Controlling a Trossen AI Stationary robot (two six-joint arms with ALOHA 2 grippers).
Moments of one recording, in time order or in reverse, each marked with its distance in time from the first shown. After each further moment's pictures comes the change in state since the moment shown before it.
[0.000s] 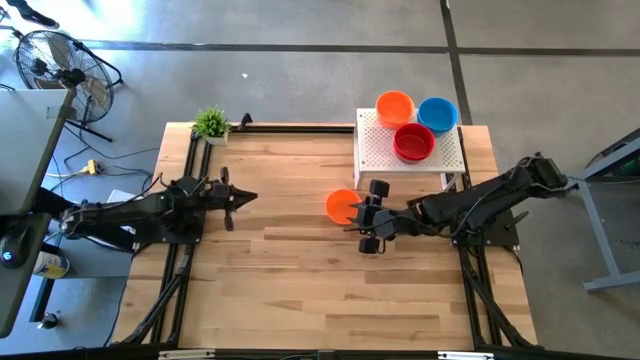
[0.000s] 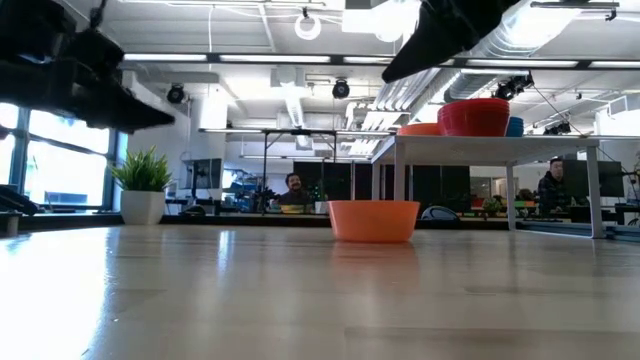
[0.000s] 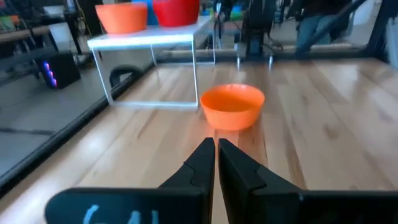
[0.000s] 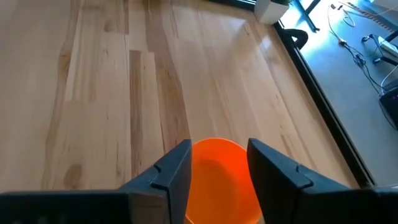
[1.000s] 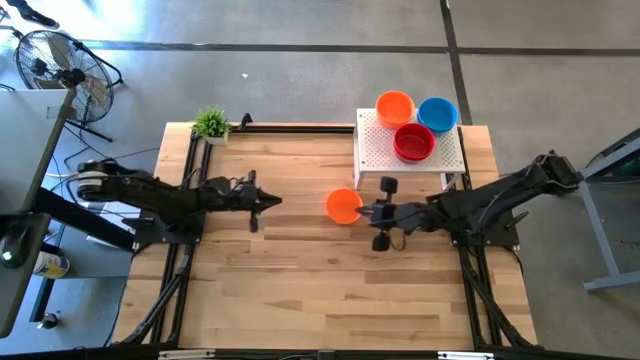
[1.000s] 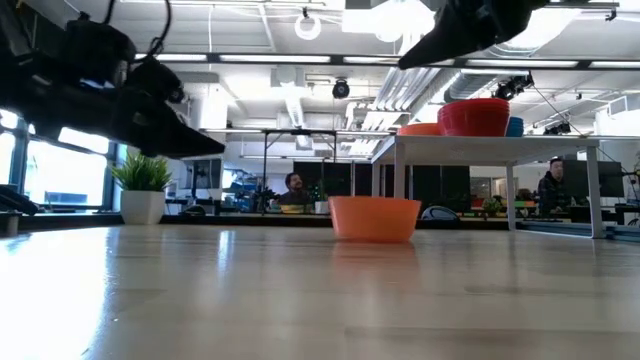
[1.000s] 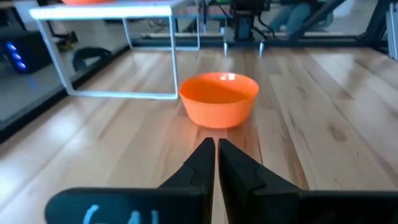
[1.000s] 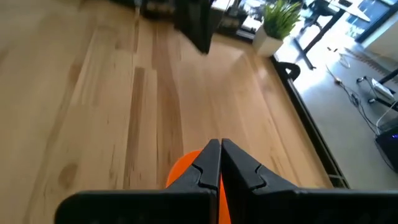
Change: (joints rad) left arm -0.001 1.083 0.043 0.983 0.075 -0.045; right arm 0.001 -0.171 -0.179 0.188 -0.022 -0.160
